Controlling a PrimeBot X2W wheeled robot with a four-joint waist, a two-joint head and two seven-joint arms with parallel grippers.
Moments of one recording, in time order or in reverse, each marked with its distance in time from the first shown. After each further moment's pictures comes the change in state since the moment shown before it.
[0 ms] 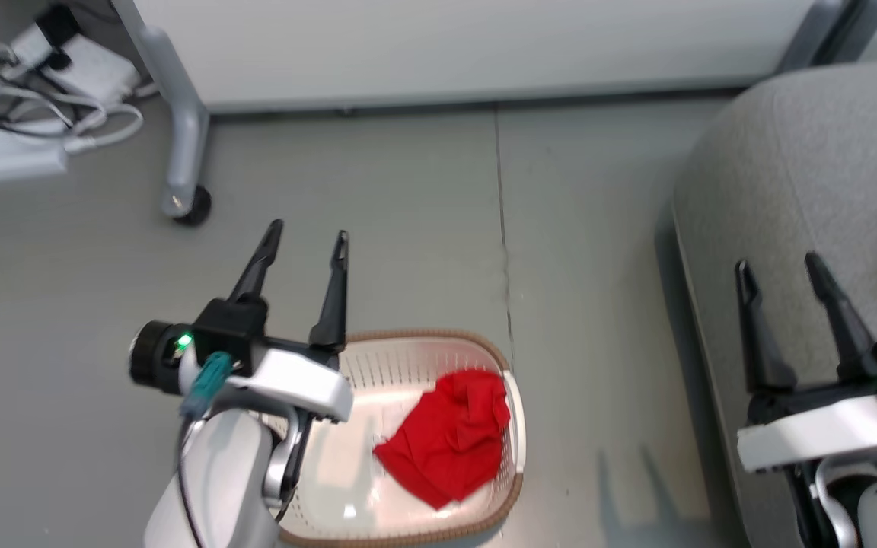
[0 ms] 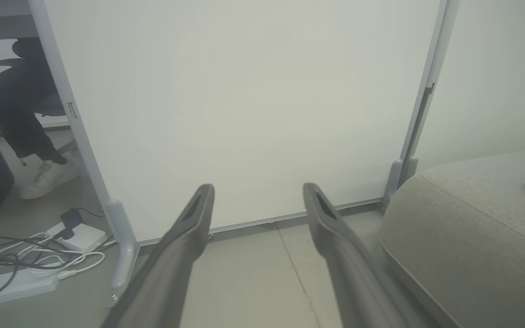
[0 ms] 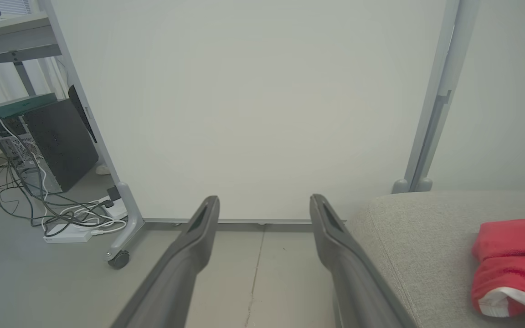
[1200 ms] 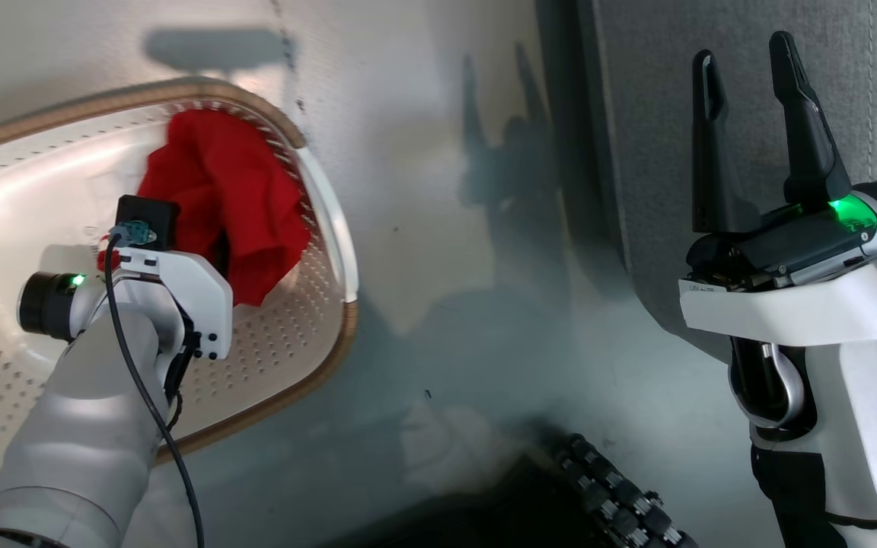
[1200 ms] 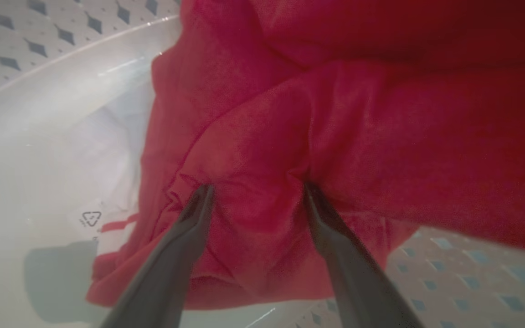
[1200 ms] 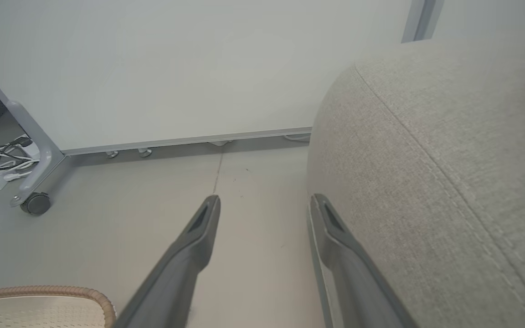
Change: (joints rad) left arm -0.571 0.117 -0.378 0.981 -0.346 -0.102 0.135; right arm -0.409 -0.002 0.189 0.072 0.184 0.000 -0.230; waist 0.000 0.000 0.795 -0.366
